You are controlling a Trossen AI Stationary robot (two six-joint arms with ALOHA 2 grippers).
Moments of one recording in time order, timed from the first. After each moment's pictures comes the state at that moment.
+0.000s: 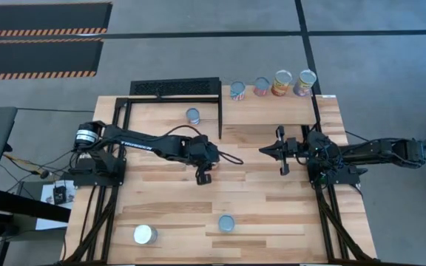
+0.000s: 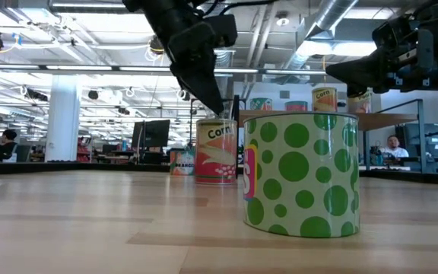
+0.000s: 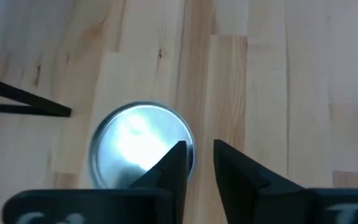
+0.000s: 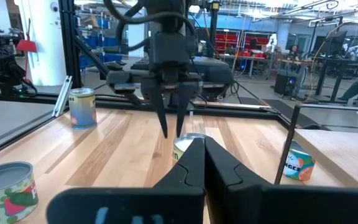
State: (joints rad) left arm -0.04 1.74 1.29 -0.53 -0.14 -0.07; right arm -0.25 0.78 0.01 0.85 -0.26 -0.05
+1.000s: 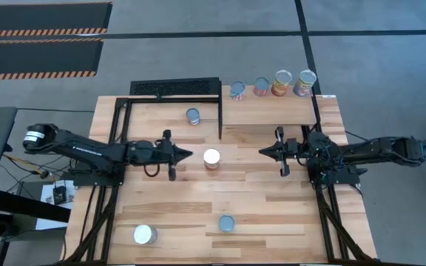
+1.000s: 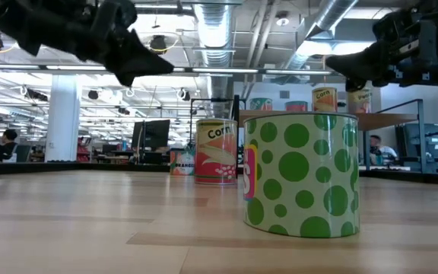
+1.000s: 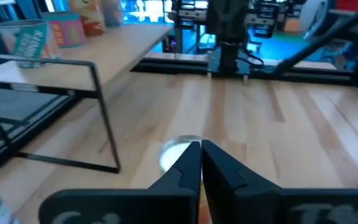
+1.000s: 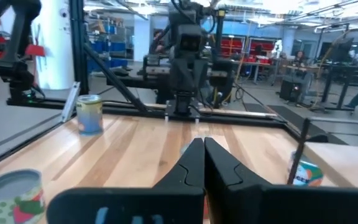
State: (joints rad) left arm -0.04 1.09 0.38 0.51 -0.24 -0.06; right arm -0.20 0.78 0.04 0.85 -0.23 -0.05
